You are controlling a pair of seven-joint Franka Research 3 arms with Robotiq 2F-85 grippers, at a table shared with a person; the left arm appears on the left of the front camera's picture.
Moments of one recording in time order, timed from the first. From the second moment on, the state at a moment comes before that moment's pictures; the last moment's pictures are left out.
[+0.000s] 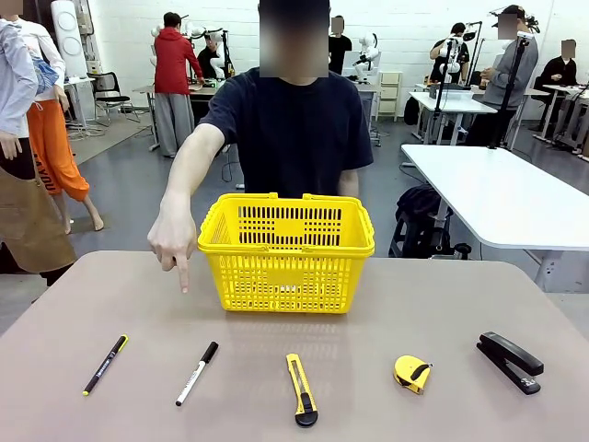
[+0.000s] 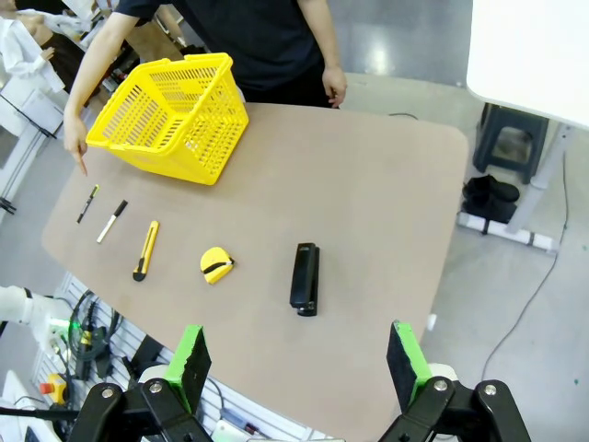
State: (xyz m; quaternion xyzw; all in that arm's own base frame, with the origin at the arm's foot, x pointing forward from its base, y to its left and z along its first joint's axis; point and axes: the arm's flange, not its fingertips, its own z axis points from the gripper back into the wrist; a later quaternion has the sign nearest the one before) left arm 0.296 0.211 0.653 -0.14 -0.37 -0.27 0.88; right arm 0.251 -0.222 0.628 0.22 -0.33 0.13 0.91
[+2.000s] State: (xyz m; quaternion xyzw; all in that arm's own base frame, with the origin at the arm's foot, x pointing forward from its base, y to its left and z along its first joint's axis) left arm 0.331 -0.190 0.431 -0.02 -0.09 -0.18 0.98; right arm 0.251 -0.222 0.629 0.21 -0.33 0.13 0.91
